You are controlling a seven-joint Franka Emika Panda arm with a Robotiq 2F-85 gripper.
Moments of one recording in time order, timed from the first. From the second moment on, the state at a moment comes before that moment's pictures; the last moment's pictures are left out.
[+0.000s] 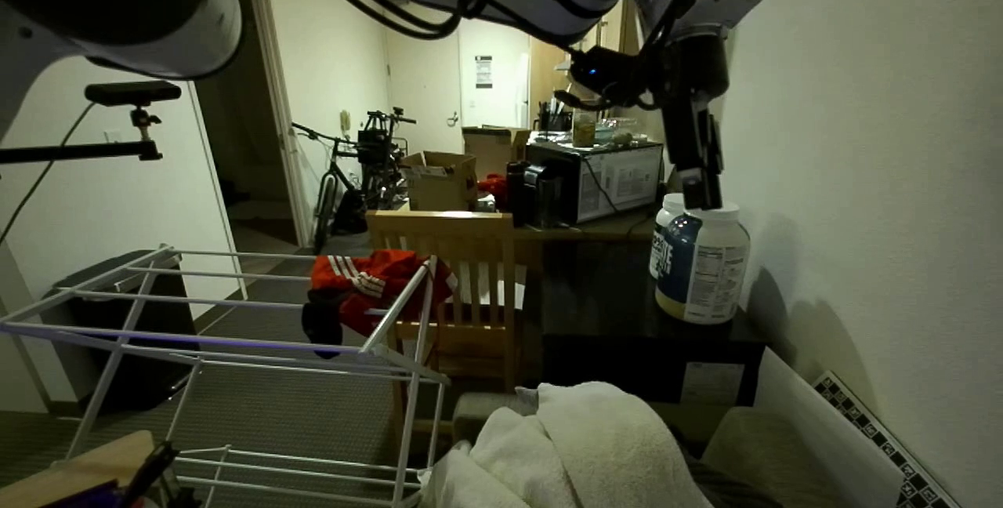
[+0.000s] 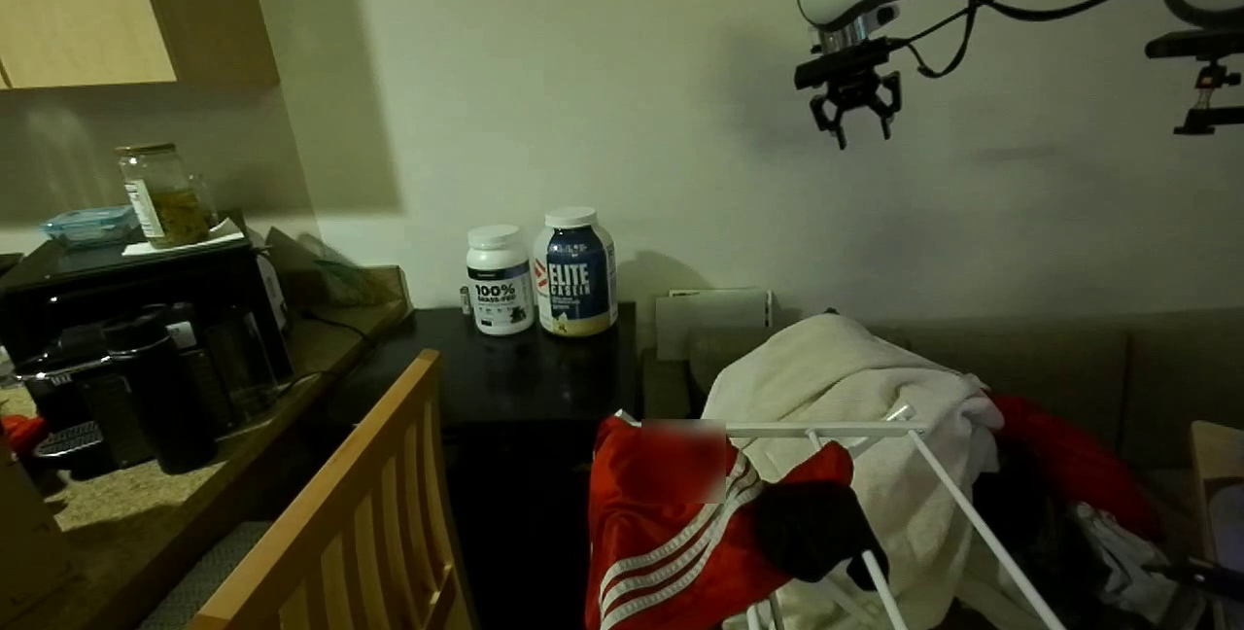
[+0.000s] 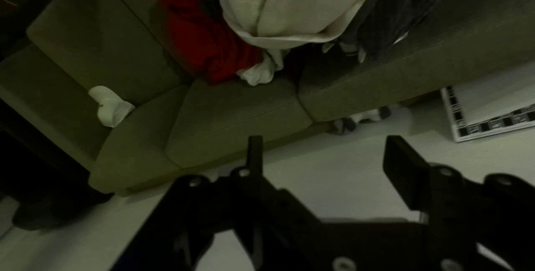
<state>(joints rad) -0.14 0.59 -0.25 -1.04 -0.28 1.55 1.07</state>
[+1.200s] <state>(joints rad) 0.37 0.59 0.13 -1.19 -0.28 1.74 0.96</state>
